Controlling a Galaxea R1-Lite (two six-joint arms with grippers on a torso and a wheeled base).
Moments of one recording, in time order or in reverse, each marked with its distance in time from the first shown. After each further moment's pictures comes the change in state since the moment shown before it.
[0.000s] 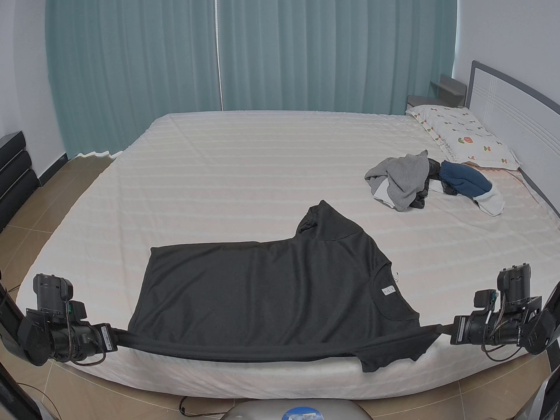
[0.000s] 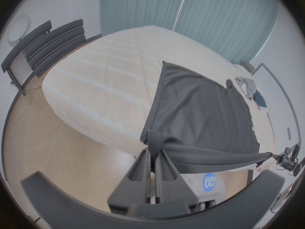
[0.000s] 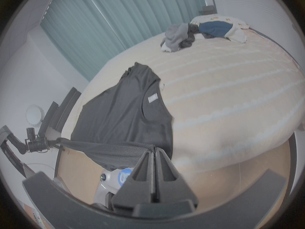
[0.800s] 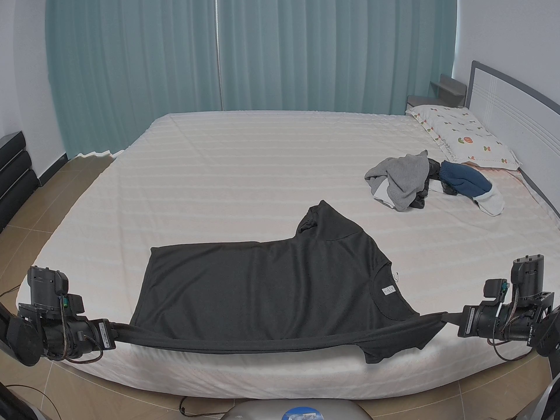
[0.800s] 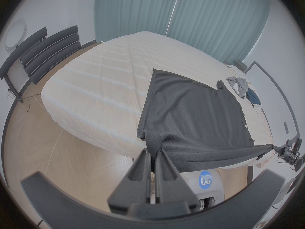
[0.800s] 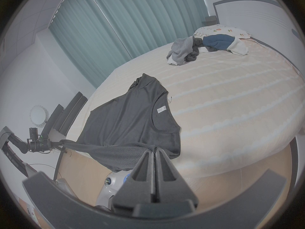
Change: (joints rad) left arm -0.044 -0.139 -0.029 0.160 0.007 0.026; right arm 0.031 -0.140 0.029 0.028 -0.001 0.016
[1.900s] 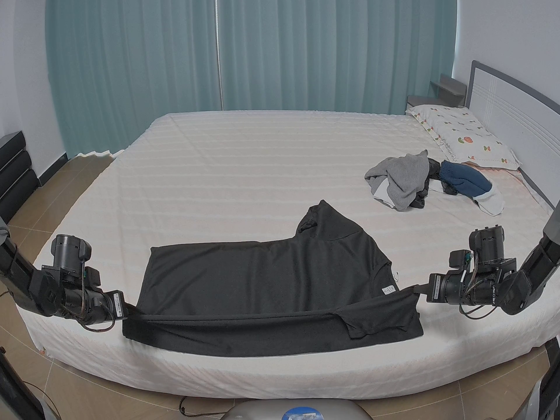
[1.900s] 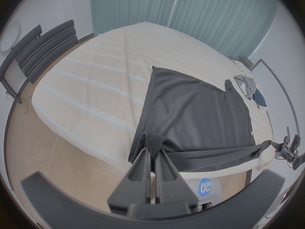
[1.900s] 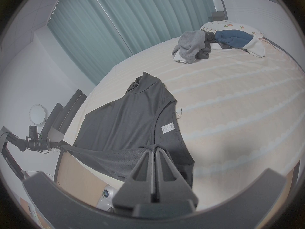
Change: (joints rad) left arm 0.002 0.241 -0.337 0.187 -0.004 -0.005; right arm 0.042 0.300 -0.420 0.143 0.004 0.008
